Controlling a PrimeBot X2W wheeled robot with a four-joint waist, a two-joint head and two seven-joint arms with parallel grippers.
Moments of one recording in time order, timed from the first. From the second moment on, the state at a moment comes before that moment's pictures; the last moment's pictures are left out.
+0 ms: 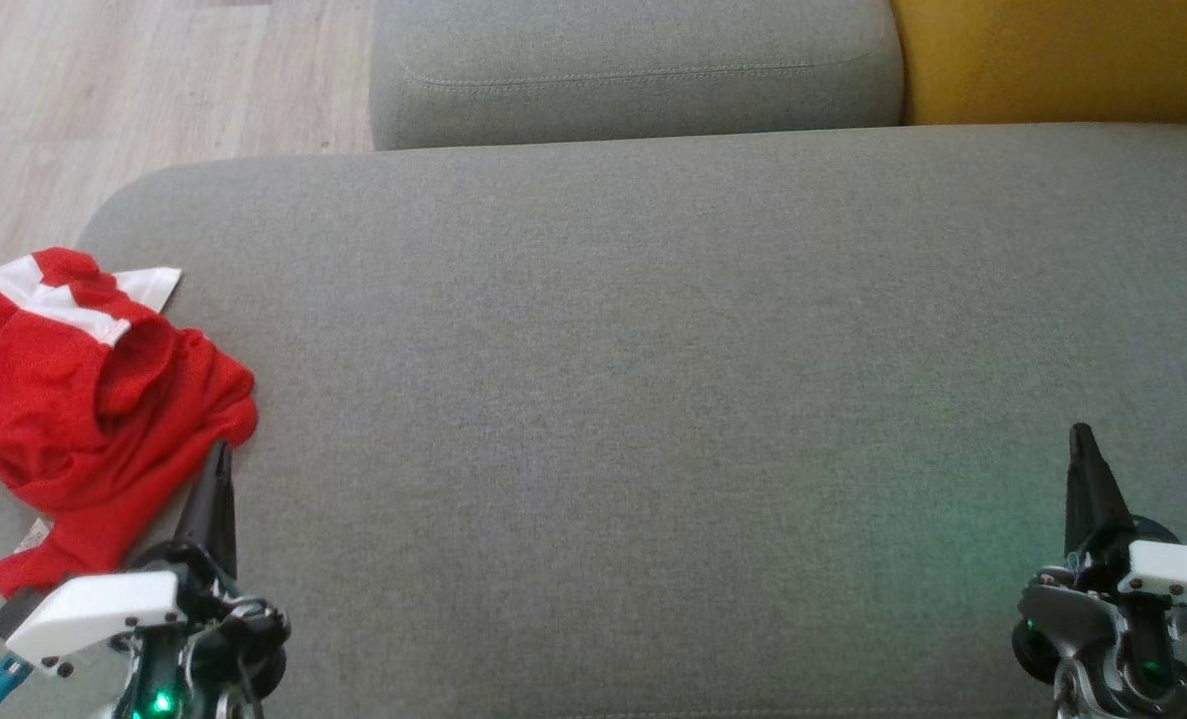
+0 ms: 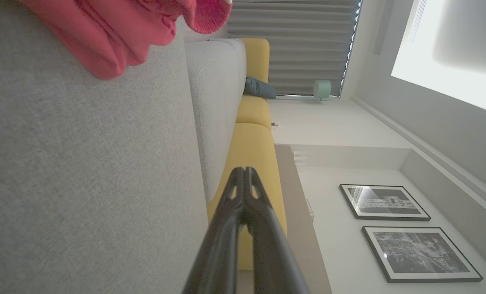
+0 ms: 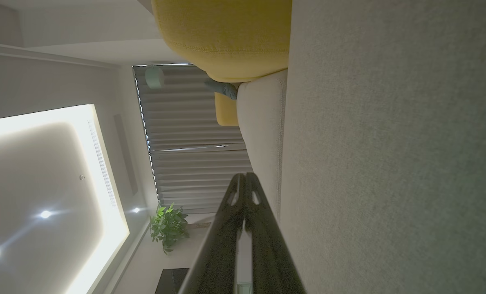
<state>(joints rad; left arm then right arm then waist) -0.05 0.04 0.08 0.28 -1.62 -0.12 0.11 -0.05 -0.05 -0.13 0.28 1.61 0.12 0.11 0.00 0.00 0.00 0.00</state>
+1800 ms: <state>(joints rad) -0.01 0.02 0.06 0.33 -1.26 -0.11 0.01 -0.02 -0.04 -0.06 0.33 1.29 0.12 0.02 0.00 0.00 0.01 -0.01</state>
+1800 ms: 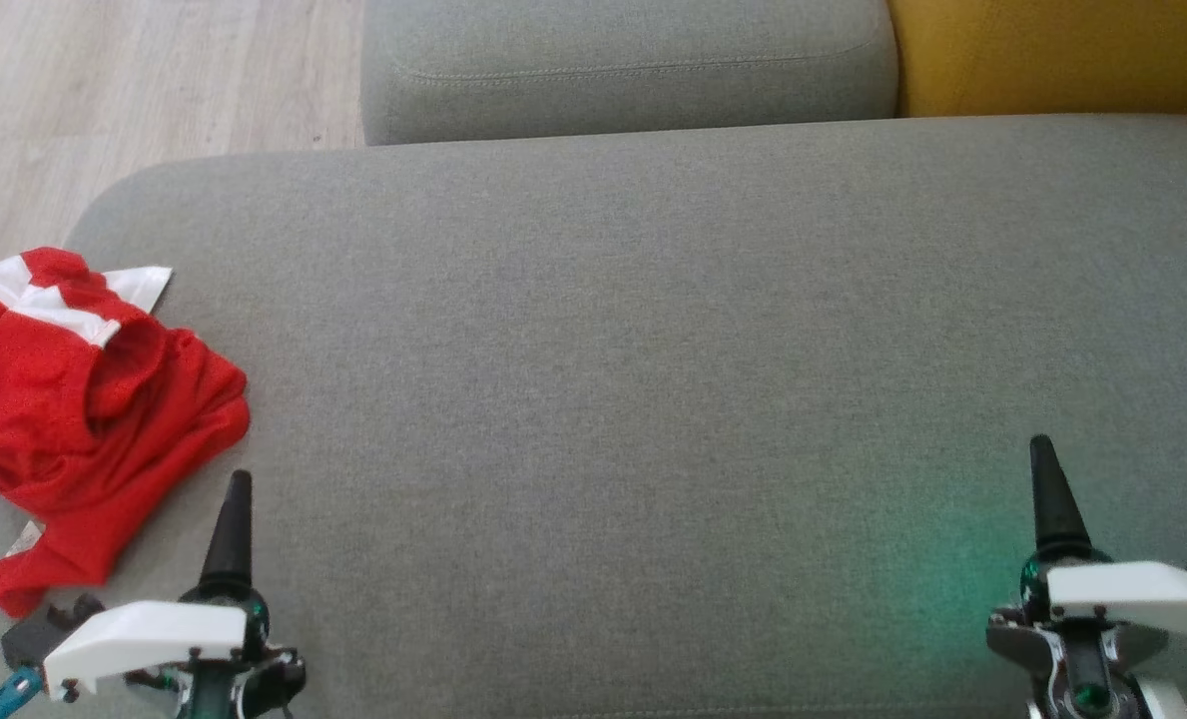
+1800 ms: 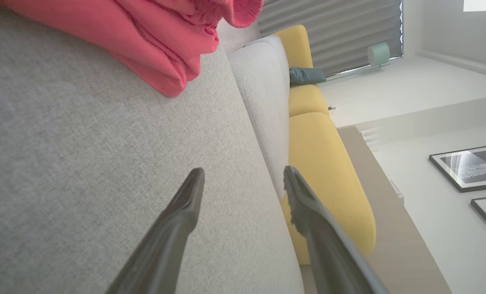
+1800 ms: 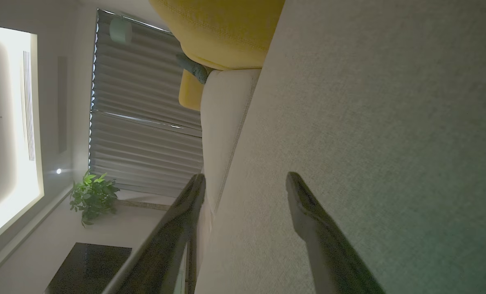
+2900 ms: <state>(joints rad) -0.03 0.03 0.03 0.30 -0.76 -0.05 -0.08 -0.08 -0.08 0.04 0.32 0.85 0.12 -0.08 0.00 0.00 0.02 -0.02</state>
